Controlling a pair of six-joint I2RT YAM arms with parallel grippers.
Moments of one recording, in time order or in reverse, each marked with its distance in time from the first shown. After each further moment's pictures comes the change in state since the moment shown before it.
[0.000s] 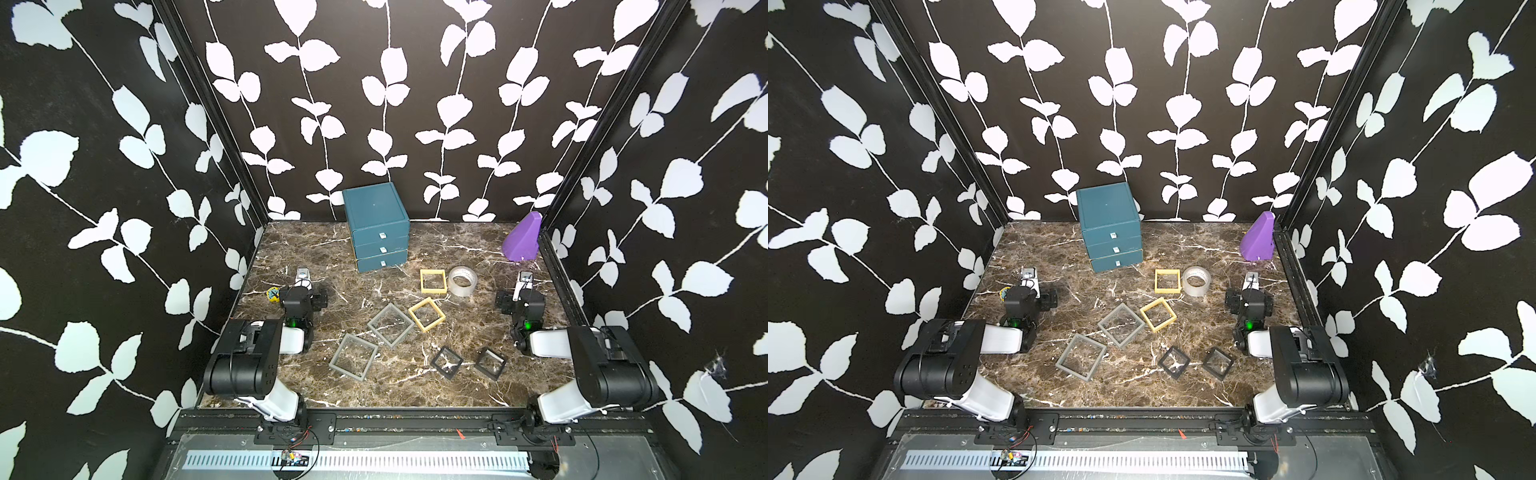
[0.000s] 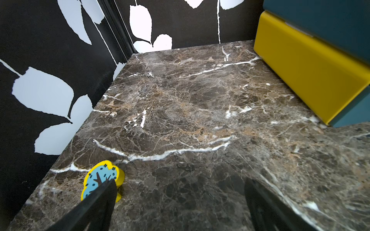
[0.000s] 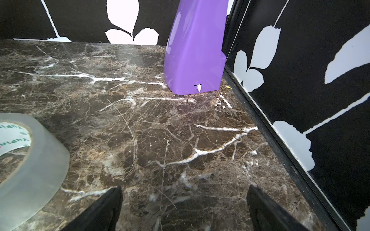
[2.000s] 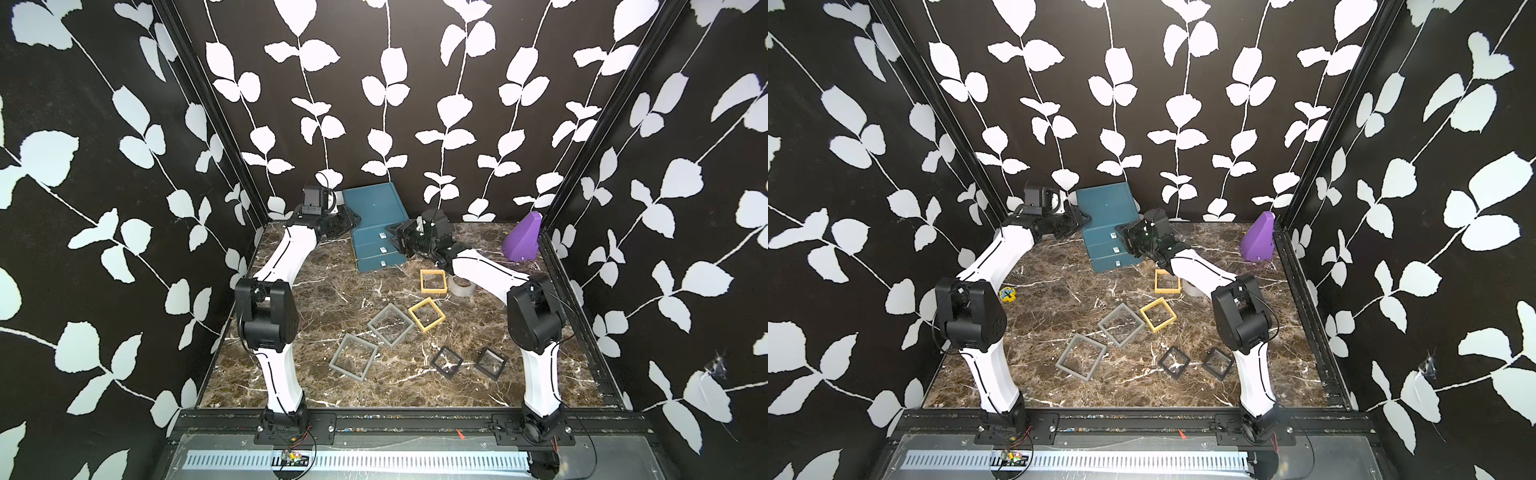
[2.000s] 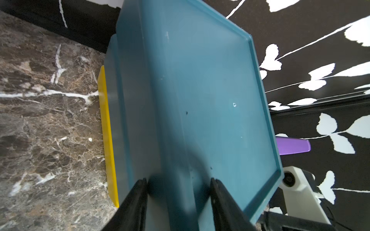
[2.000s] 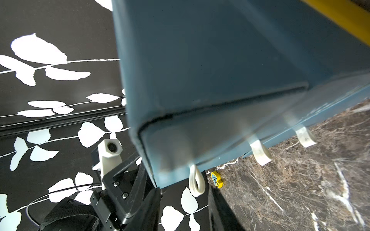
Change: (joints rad) left arm -0.100 0.373 1.399 -1.326 0.636 -0.658; right arm 0.532 0.549 1.305 -0.667 -0.647 1.546
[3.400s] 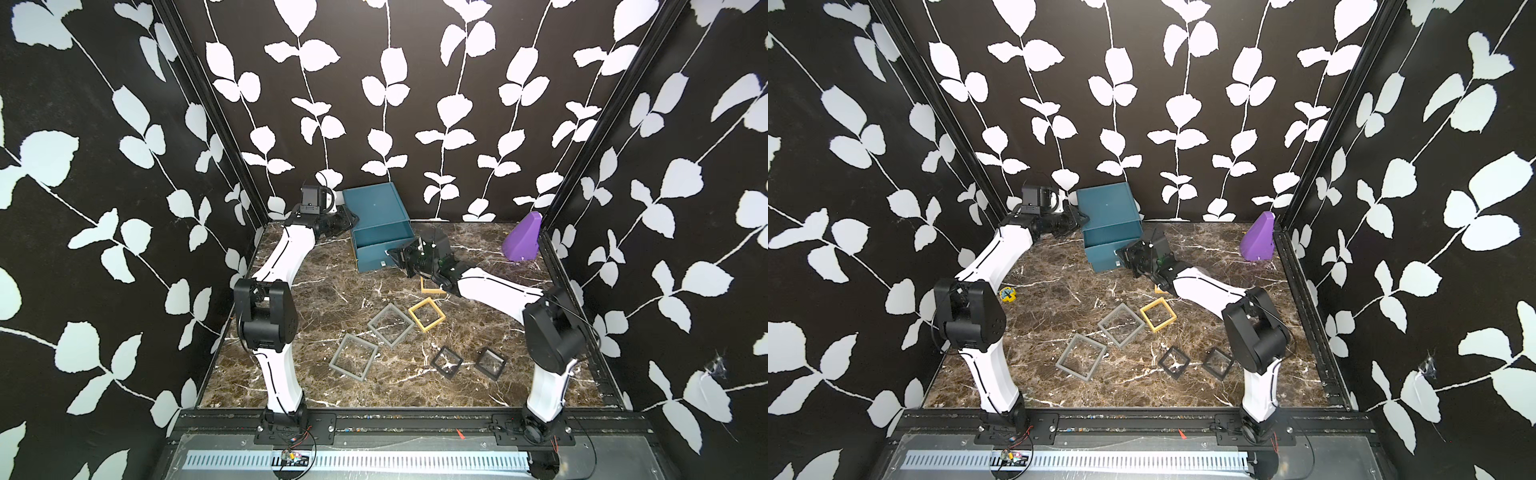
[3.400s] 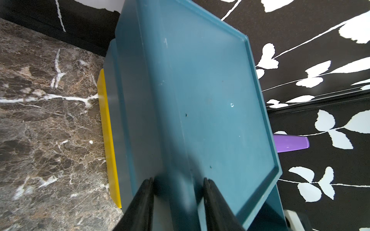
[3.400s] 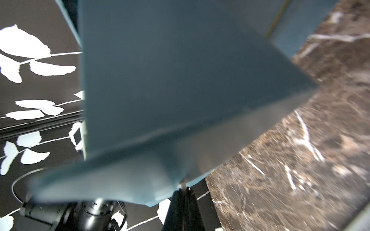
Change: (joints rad) left arm 0.006 0.000 0.005 -0.003 0.019 0.021; right arm 0.092 -0.240 -0.339 0.039 0.110 0.091
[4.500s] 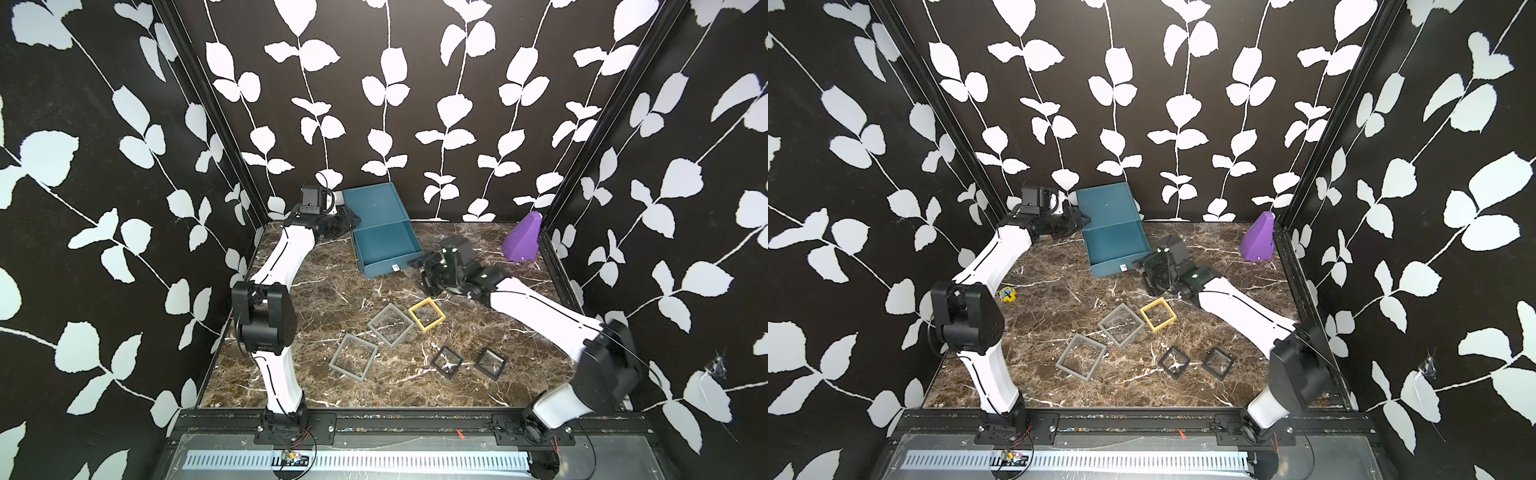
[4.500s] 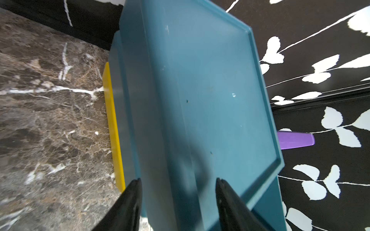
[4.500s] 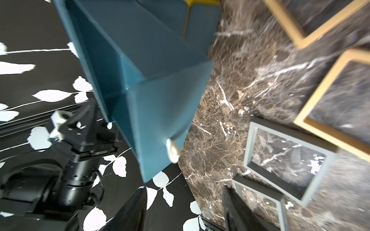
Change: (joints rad) left arm -0.007 -0.061 -0.030 -0.048 -0.039 0.009; right arm -0.028 -0.325 -0.064 -0.484 0.063 -0.077
